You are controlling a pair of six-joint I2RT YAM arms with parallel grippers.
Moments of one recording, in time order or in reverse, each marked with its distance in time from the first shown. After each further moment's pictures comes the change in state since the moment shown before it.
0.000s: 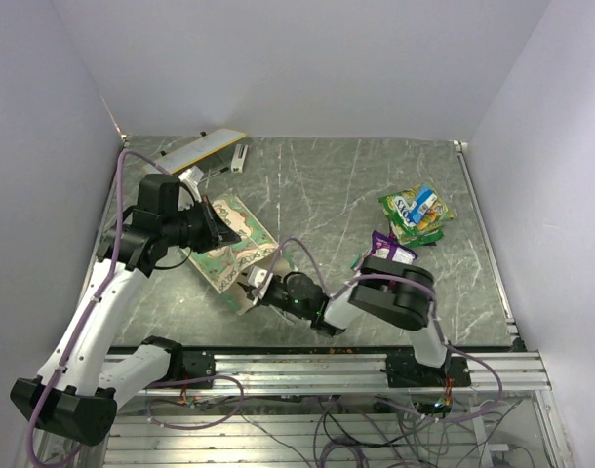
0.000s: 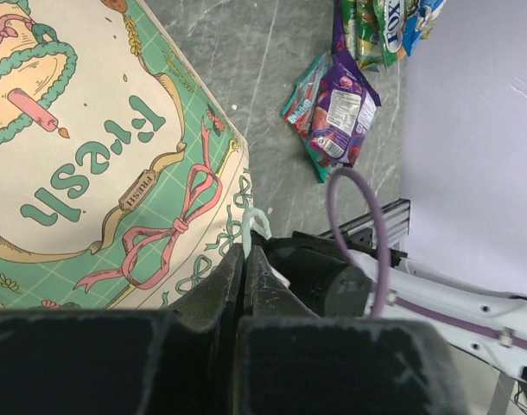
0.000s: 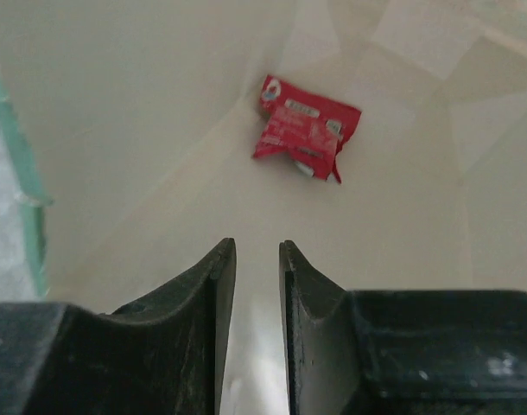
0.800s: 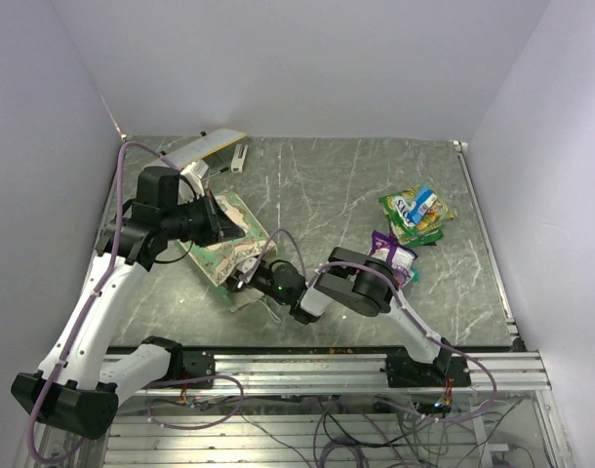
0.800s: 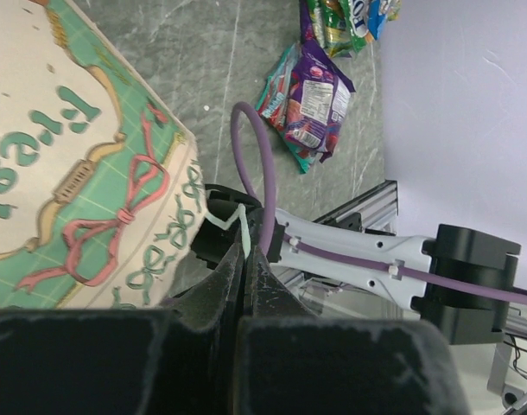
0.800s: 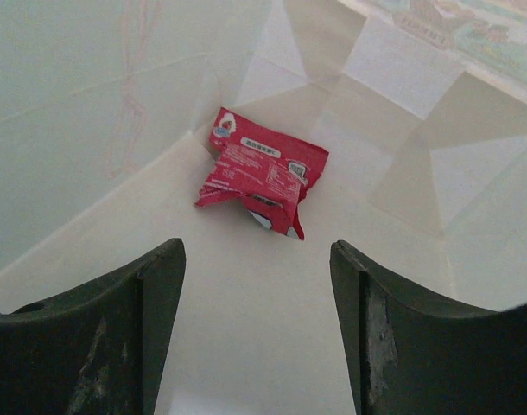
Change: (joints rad) left arm 0.002 0.037 0.064 -0.001 0.073 0.053; right arm -0.068 0.371 0.325 0.218 -0.018 -0.038
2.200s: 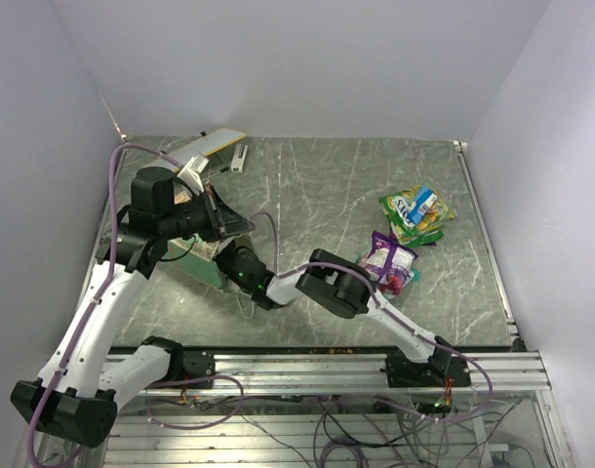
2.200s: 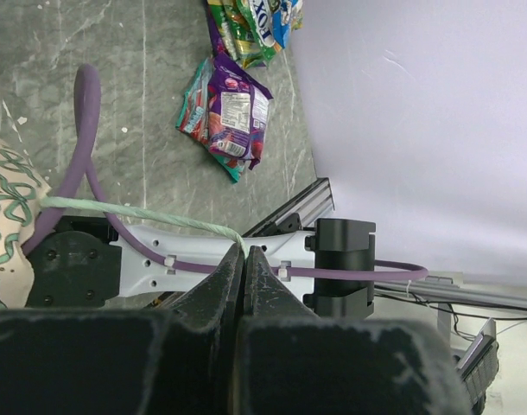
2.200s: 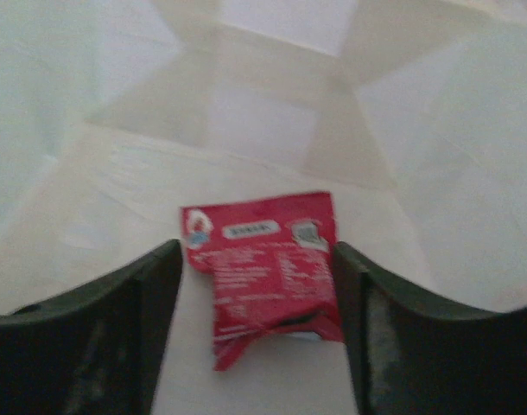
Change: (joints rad) left arm 0.002 -0.045 -0.066 0.212 0.158 -0.132; right arm 0.019 0.214 0.504 -0.242 0.206 0.325
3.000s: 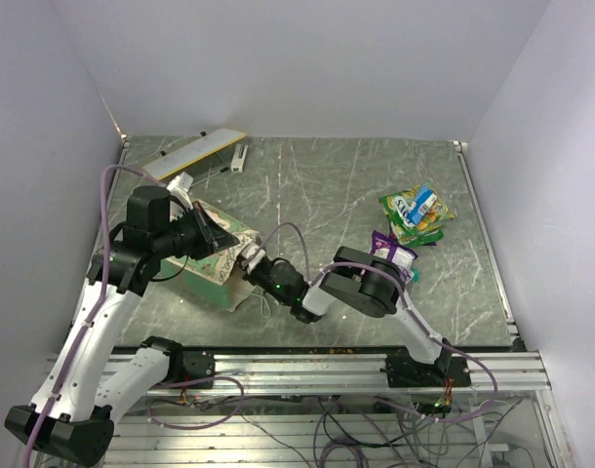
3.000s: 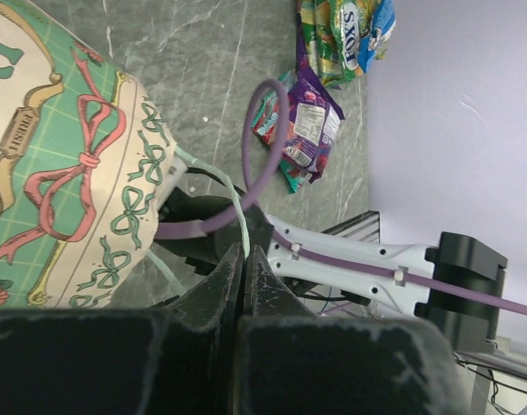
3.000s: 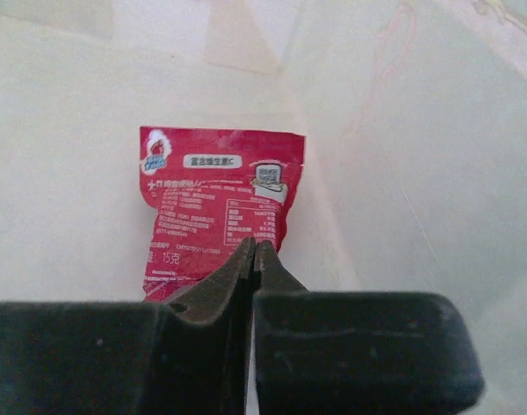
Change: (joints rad) left arm 0.001 -0.113 -0.048 -0.169 -0.226 -0.002; right arm -0.020 -0.254 -0.493 0.099 0.014 -0.175
